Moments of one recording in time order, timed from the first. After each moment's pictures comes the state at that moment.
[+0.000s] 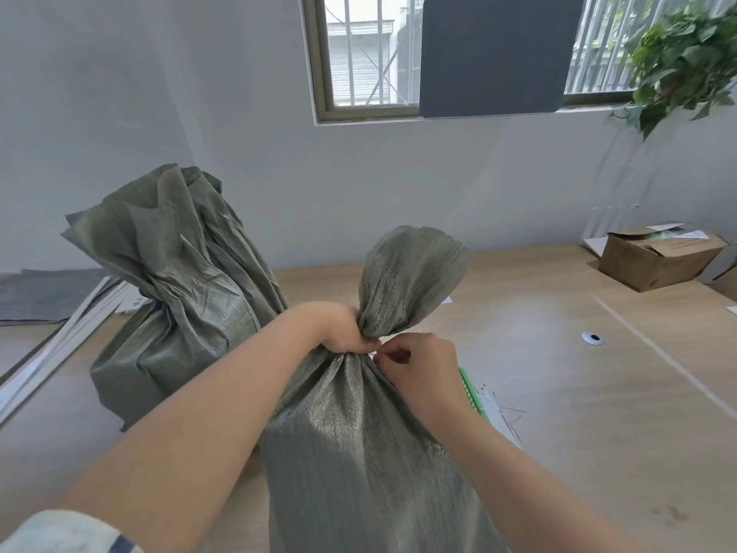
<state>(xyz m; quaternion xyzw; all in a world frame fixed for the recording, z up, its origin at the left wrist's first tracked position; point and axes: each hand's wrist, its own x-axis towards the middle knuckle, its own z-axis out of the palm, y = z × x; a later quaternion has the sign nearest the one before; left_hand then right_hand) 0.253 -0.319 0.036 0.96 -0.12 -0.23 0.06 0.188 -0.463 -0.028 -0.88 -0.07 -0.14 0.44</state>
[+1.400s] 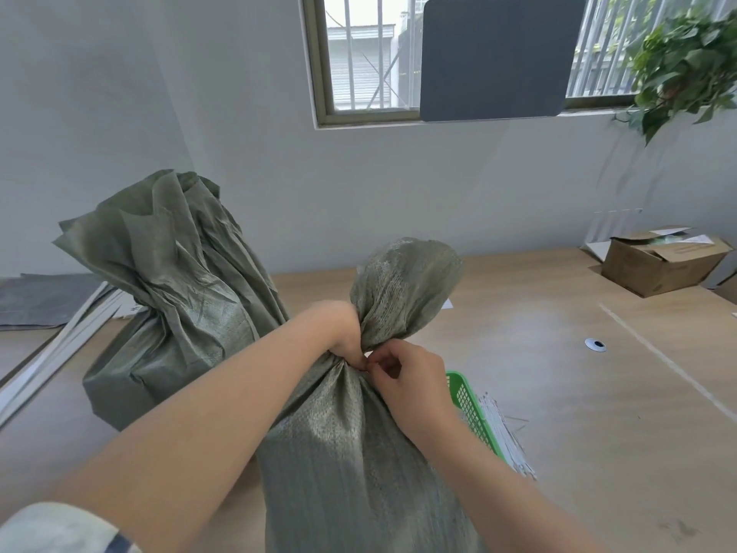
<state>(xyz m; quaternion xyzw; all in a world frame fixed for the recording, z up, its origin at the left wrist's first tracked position) 0.263 -0.335 0.043 0.98 -0.05 -0.21 -0.04 0.193 -0.455 -0.034 -0.88 -0.09 -0.12 0.45</state>
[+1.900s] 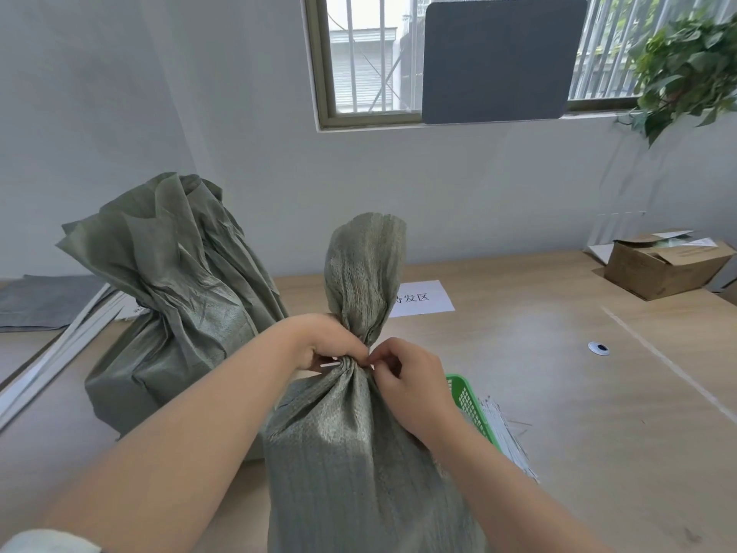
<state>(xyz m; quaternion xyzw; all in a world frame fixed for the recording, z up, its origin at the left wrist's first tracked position) 0.252 -0.311 0.028 0.87 0.08 -0.27 0.41 0.204 -0.455 -0.036 -0.87 -0.11 -0.12 0.46</state>
